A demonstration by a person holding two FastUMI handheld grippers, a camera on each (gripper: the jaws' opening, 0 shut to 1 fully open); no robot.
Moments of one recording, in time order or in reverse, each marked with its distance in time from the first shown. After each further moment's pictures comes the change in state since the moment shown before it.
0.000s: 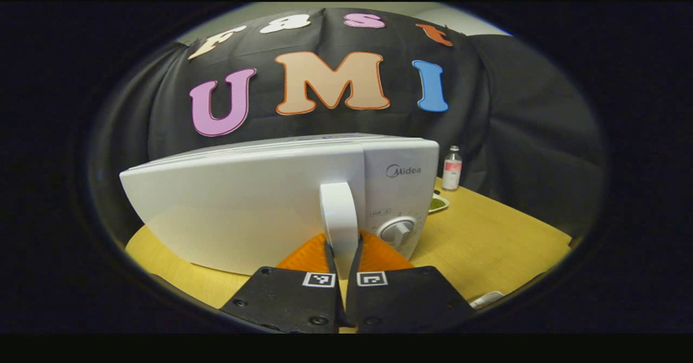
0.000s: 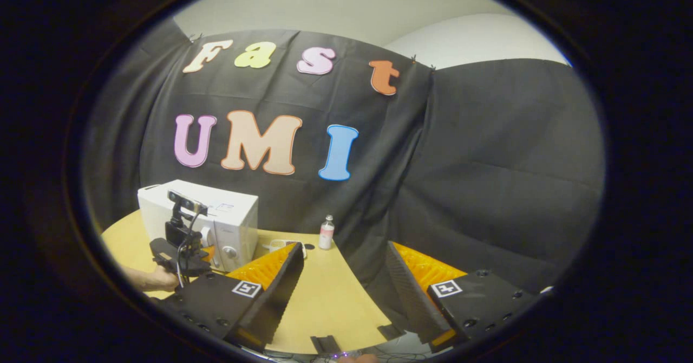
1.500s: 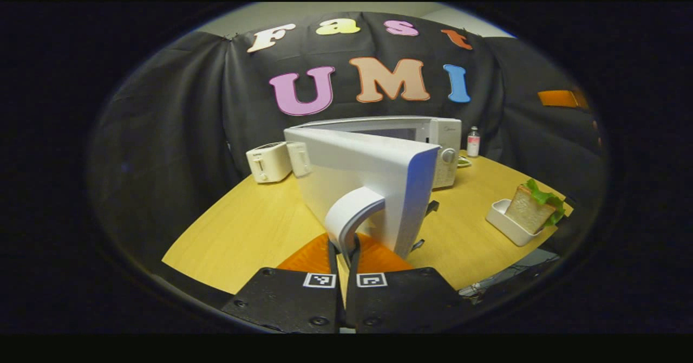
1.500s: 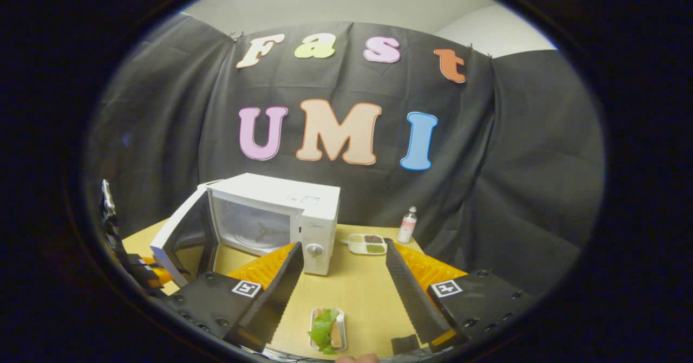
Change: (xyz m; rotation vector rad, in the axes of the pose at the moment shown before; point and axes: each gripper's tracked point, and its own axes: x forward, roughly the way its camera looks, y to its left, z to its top) left arm -0.268 0.167 -0.084 -0.001 0.129 0.189; right arm -0.007 0.185 -0.044 0.018 0.064 0.328
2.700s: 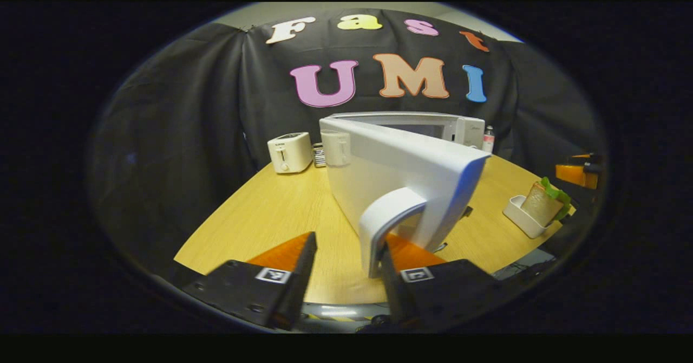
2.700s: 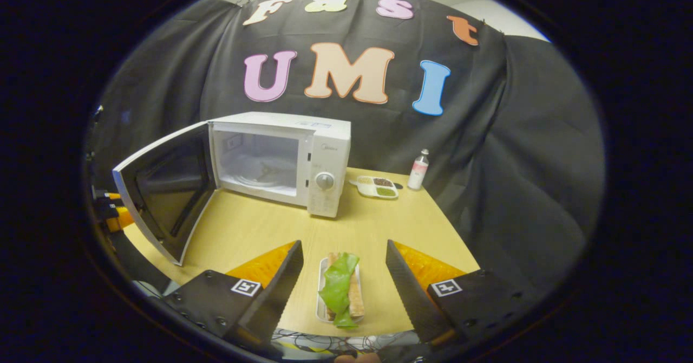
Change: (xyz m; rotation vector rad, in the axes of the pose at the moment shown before) left arm -0.007 0.051 -0.013 -0.061 0.054 -0.002; right arm 0.004 0.020 -0.138 -0.047 0.248 -0.004
